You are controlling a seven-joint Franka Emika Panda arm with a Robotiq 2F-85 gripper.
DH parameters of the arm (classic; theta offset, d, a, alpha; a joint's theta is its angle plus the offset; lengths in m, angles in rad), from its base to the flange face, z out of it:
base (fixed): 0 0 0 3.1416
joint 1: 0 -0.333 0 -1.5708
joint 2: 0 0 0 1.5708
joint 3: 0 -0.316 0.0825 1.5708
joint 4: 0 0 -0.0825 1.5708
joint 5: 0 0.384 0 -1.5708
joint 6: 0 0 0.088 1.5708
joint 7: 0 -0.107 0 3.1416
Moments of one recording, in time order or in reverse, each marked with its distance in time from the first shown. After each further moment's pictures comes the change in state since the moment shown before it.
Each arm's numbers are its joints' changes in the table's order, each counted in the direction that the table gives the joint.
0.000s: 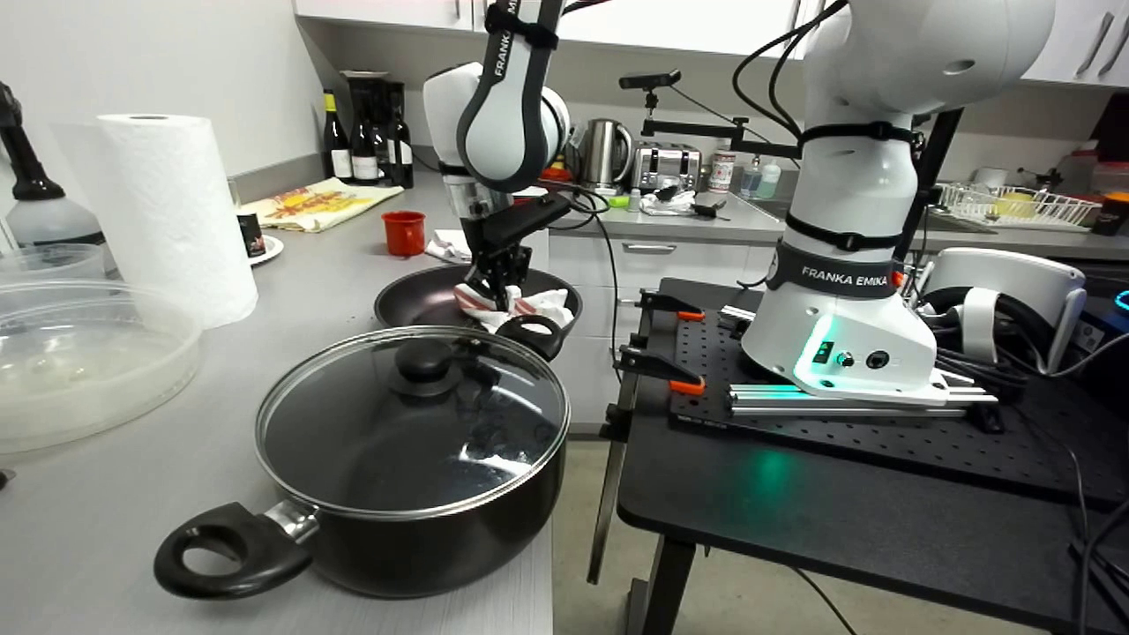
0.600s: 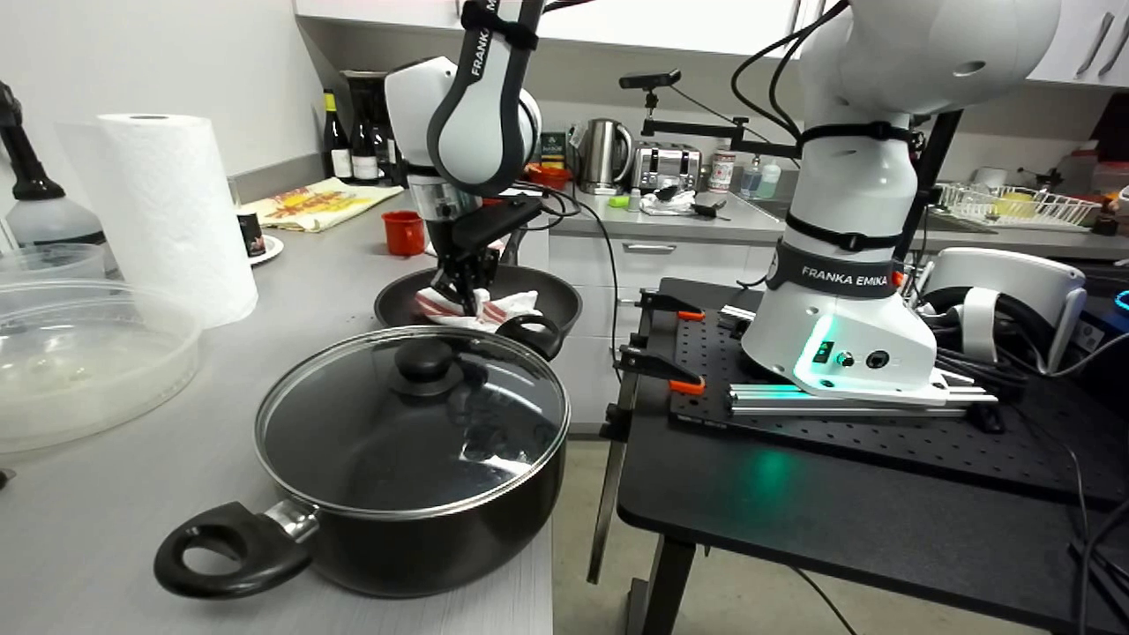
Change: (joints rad) arm -0.043 -0.037 -0.031 -0.085 -0.025 0.006 -0.008
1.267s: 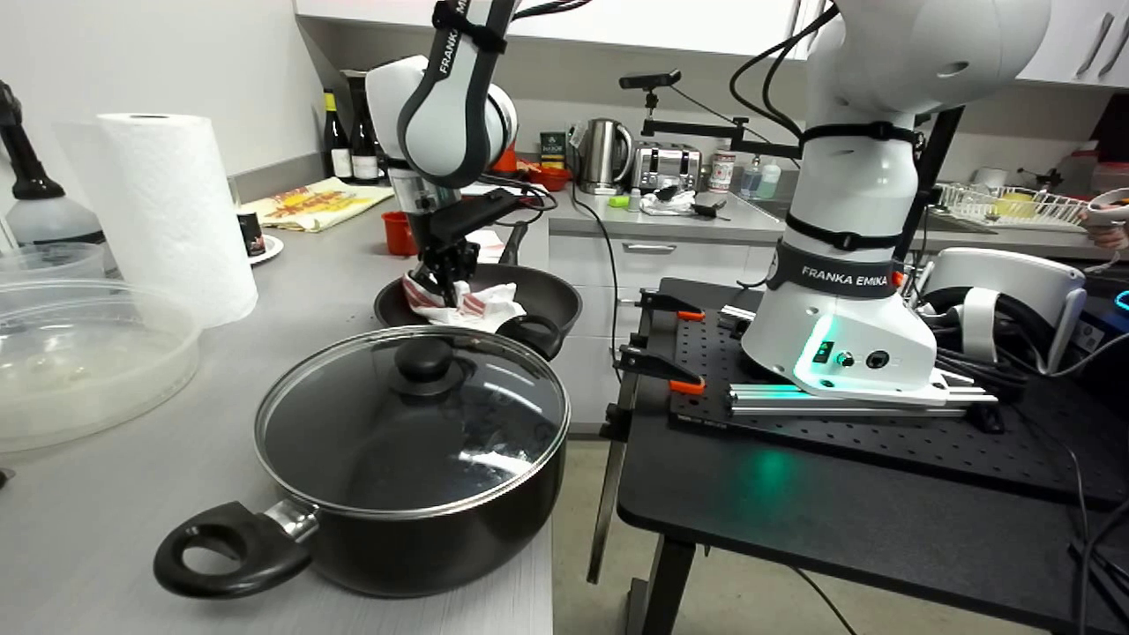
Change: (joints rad) arm 0.099 -0.060 -0.059 -0.139 0.014 0.069 0.054
